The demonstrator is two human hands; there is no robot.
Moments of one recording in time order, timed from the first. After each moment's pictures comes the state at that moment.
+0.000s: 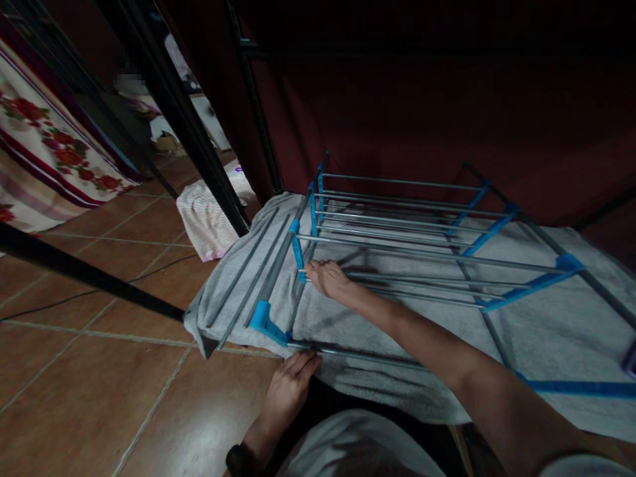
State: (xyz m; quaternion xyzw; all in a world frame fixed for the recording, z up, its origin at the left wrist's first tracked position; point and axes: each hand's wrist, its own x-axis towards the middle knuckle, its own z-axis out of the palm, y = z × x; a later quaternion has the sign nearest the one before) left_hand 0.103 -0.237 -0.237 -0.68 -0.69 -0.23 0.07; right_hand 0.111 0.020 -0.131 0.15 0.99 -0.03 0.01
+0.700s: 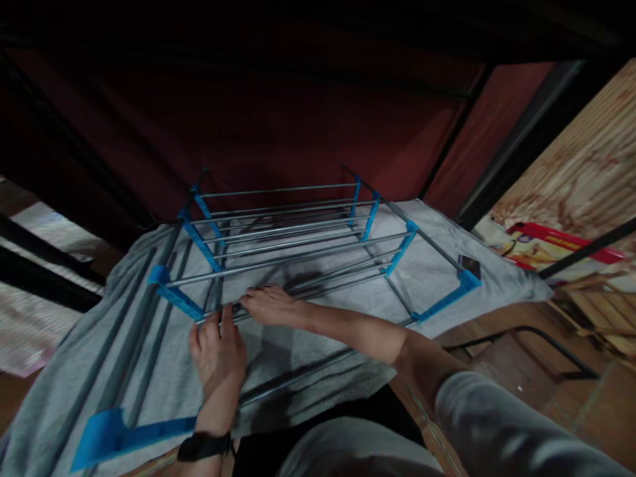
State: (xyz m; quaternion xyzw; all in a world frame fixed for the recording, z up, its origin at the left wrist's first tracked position) left_hand 0.077 -0.078 -0.184 -0.55 -0.78 -0.25 0.19; right_hand 0.171 0.059 -0.140 0.17 0.98 -0.04 -0.06
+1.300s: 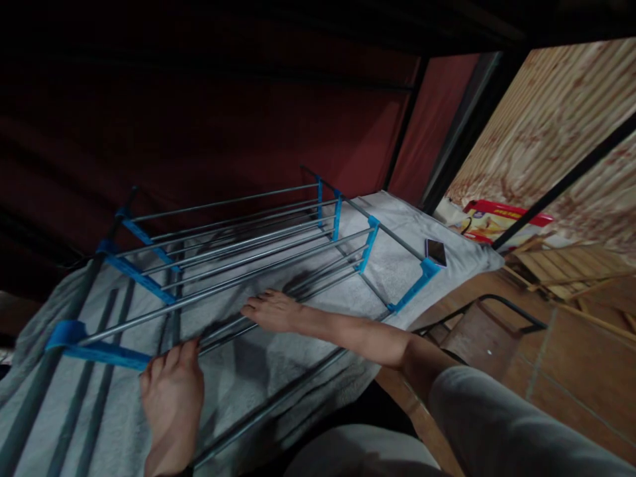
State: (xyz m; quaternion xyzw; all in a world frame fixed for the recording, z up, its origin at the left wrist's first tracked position) left_hand 0.051 -0.058 -0.174 -0.62 -0.76 -0.05 0.20; right_hand 0.247 0.089 -0.156 0.20 0.97 0.05 -0.10
